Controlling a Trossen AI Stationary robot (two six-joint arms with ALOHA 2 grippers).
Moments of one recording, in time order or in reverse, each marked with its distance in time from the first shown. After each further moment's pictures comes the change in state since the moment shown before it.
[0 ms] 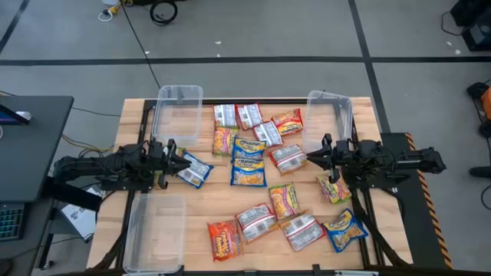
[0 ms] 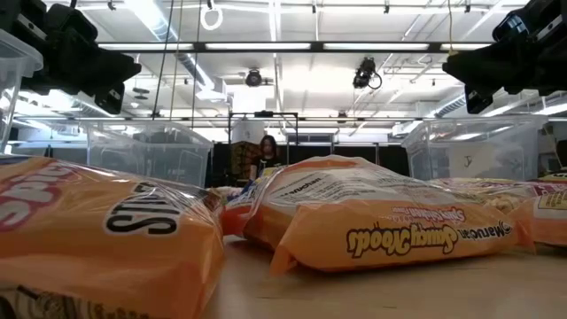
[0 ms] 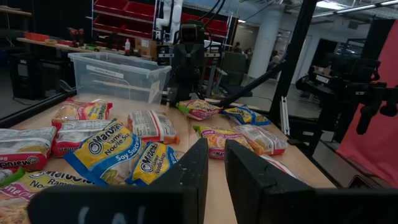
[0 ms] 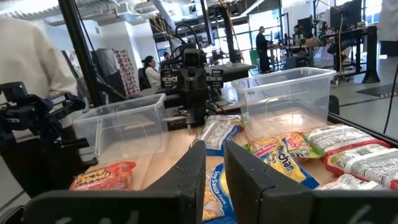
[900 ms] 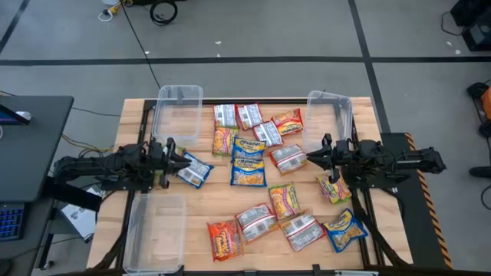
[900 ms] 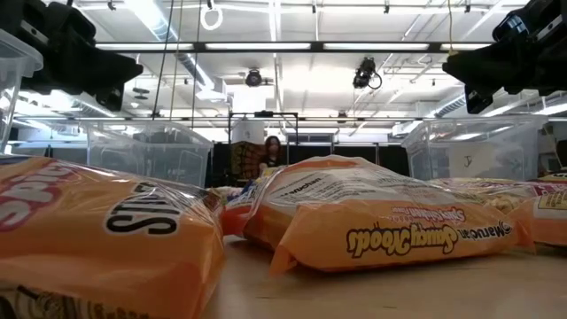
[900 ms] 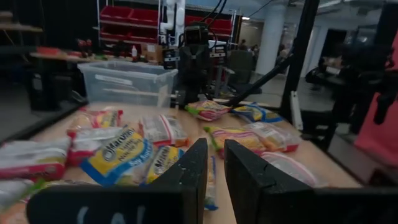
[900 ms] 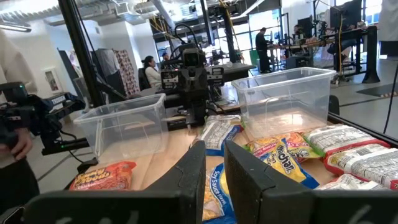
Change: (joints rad) left arm 0.000 0.000 0.000 0.000 -0.031 0.105; right arm 0.000 0.000 0.000 0.000 0.000 0.000
